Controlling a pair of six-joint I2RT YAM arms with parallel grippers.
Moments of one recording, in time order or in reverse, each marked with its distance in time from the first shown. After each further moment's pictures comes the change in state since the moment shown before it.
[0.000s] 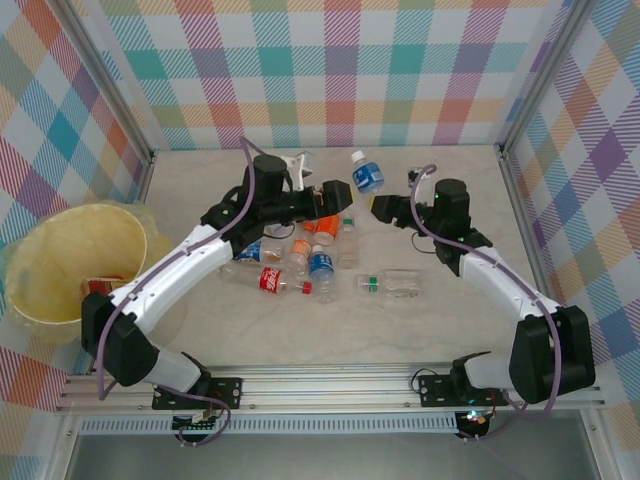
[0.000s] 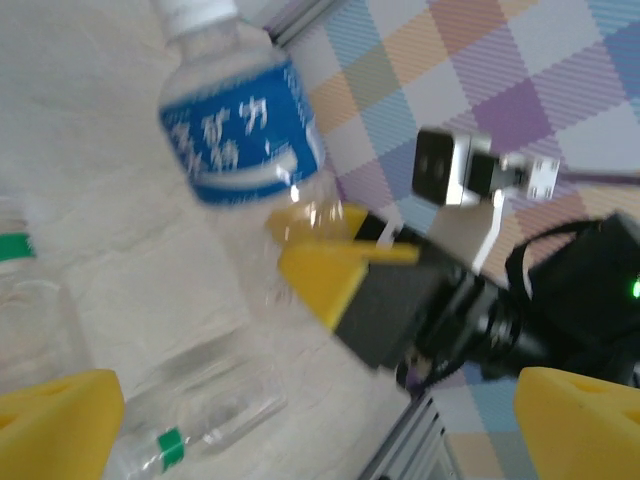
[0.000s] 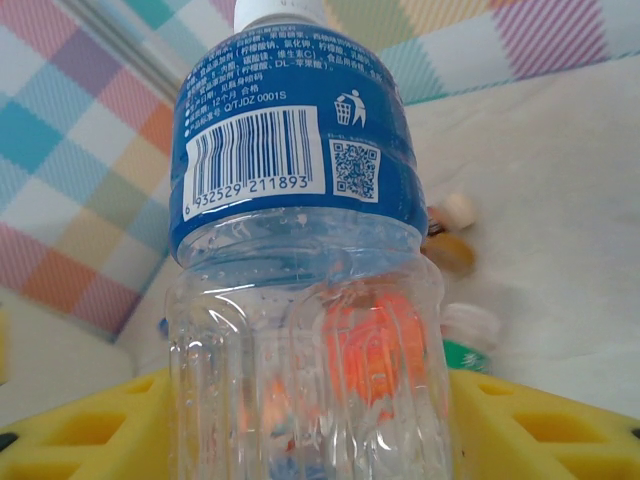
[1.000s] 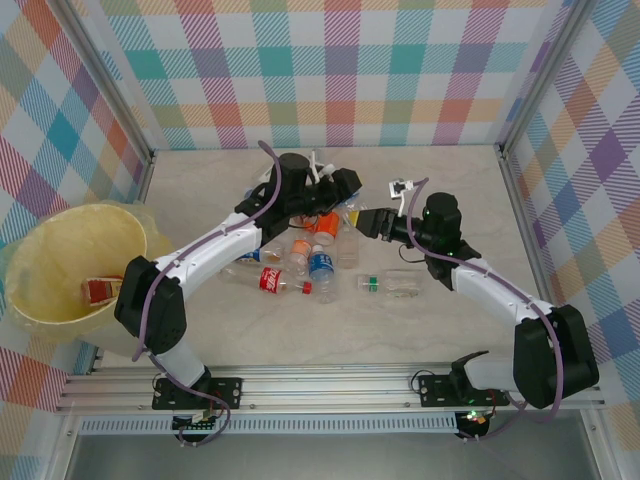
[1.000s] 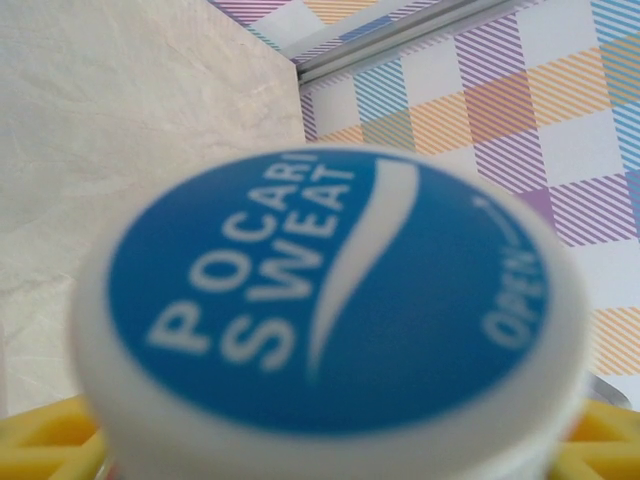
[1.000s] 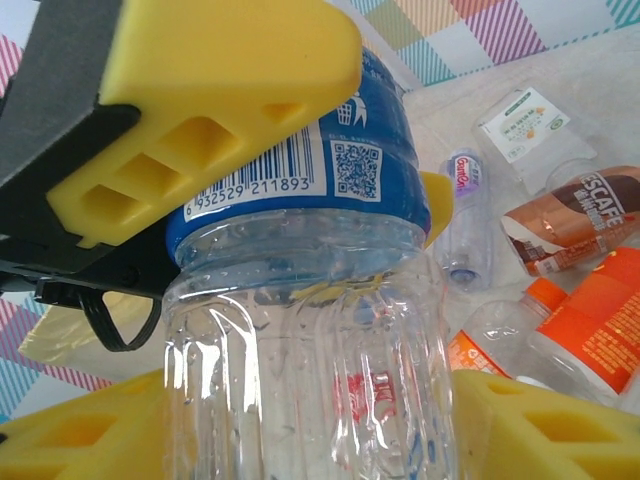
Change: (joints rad) left arm -0.007 0.204 0.028 0.206 -0.060 -0.269; right arm 0.095 -0.016 -0.104 0.249 -0.192 0.187
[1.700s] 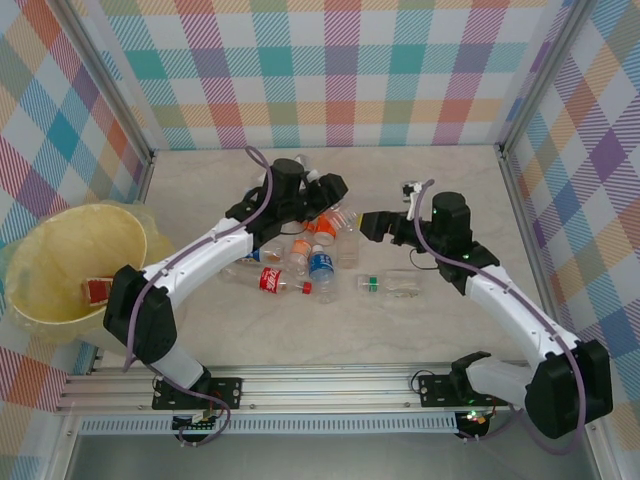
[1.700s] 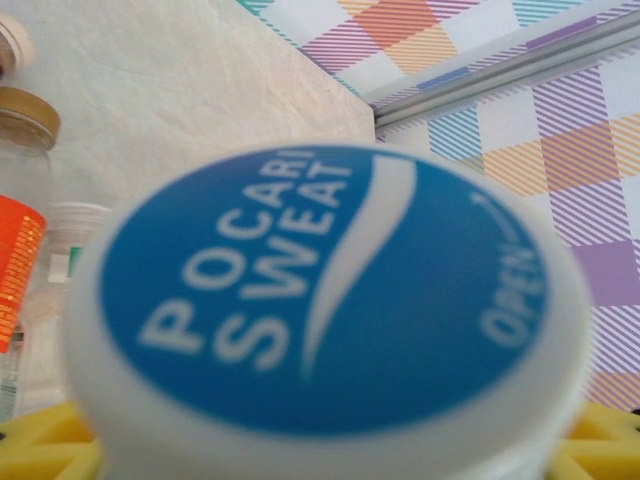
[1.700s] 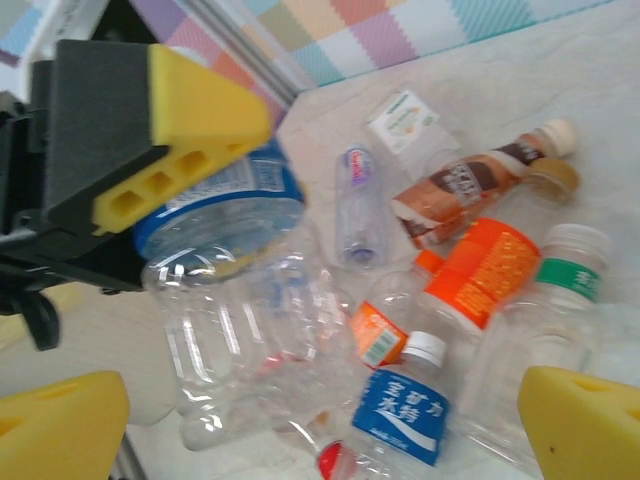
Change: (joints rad) left arm 0.015 -0.078 -0.047 -0.127 -0.167 0.022; right arm 0.001 -0.166 0.072 -0.422 0.234 -0.161
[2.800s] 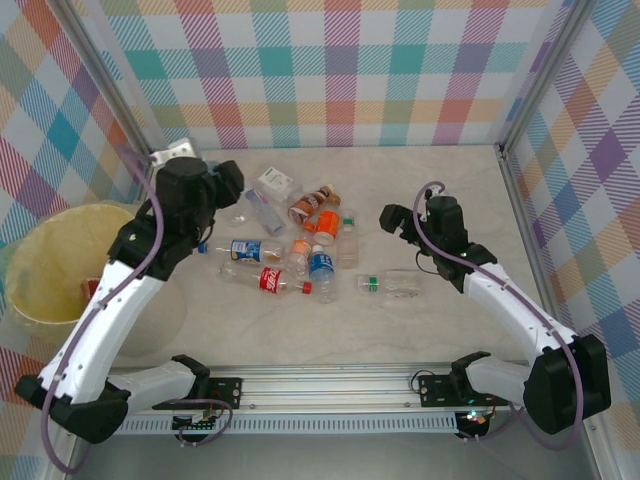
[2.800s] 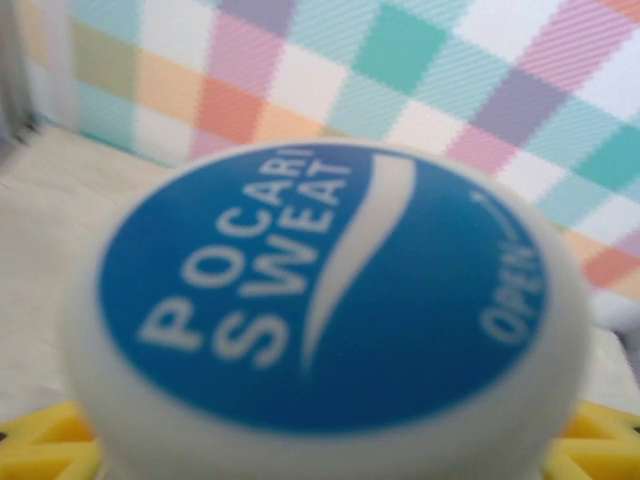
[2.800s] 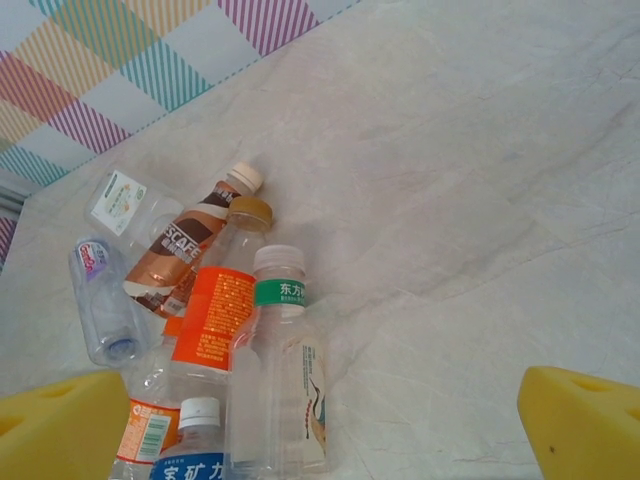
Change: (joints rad) left arm 0.146 -0.491 0.129 -0.561 -0.635 0.452; right arm 0.000 0.038 0.005 -0.166 0.513 0.122
